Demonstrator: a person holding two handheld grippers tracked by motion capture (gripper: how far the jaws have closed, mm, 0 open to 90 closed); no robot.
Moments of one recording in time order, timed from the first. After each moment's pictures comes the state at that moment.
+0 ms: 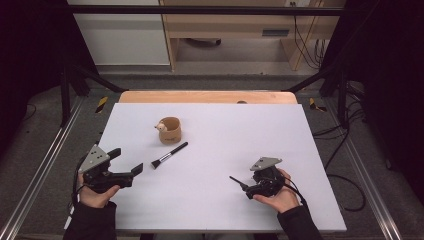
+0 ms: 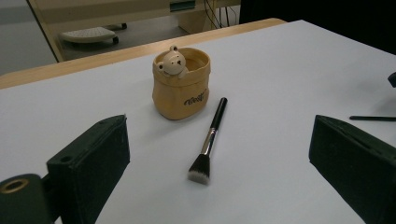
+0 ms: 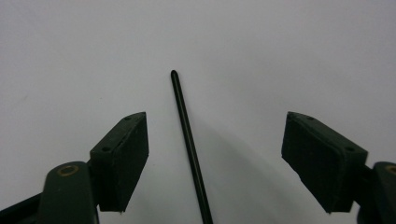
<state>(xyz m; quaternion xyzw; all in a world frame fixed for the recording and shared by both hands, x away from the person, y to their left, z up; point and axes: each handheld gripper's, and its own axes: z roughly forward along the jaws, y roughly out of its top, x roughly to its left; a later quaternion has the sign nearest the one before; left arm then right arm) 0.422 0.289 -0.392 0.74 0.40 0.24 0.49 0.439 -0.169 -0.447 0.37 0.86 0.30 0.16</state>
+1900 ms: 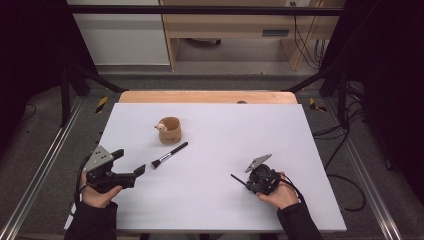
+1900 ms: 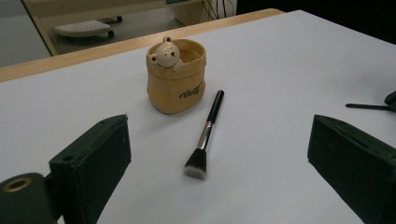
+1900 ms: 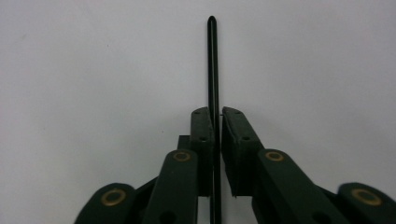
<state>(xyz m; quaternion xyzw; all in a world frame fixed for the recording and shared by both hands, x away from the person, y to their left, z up) 0.425 0.284 -0.395 0.75 0.39 0.24 0.48 0.454 -0.166 -0.457 0.34 0.91 0.23 0.08</state>
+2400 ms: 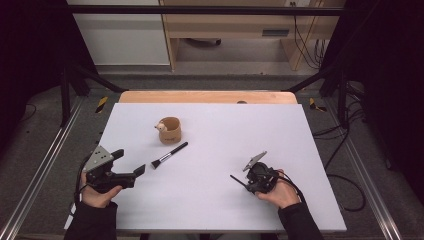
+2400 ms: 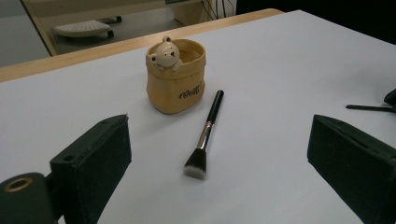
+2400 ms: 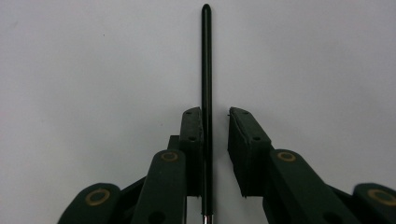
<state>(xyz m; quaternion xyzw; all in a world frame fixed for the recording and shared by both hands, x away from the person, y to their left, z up) 0.424 0.284 -0.395 0.75 0.39 0.24 0.48 0.459 -0.161 -0.452 0.33 0.92 0.19 0.07</state>
